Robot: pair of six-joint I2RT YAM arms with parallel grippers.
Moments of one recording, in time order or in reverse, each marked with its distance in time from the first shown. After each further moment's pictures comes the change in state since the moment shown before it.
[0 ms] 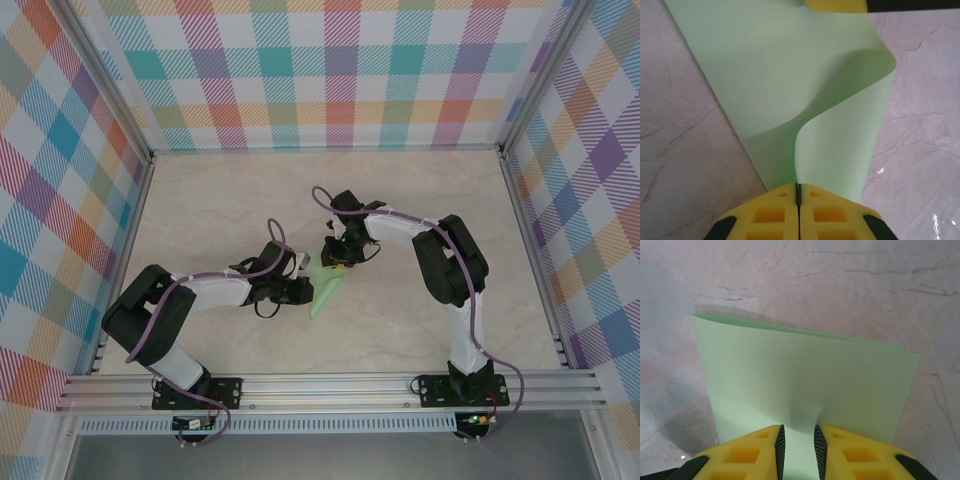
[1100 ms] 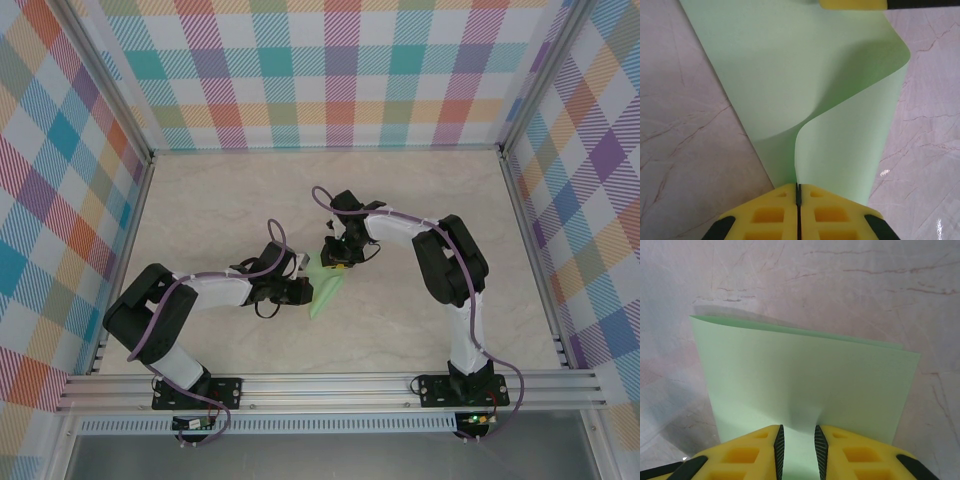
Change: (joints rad) left arm 0.000 0.010 0.000 0.005 -0.014 0.001; right arm 0.002 0.000 0.000 0.001 0.002 0.012
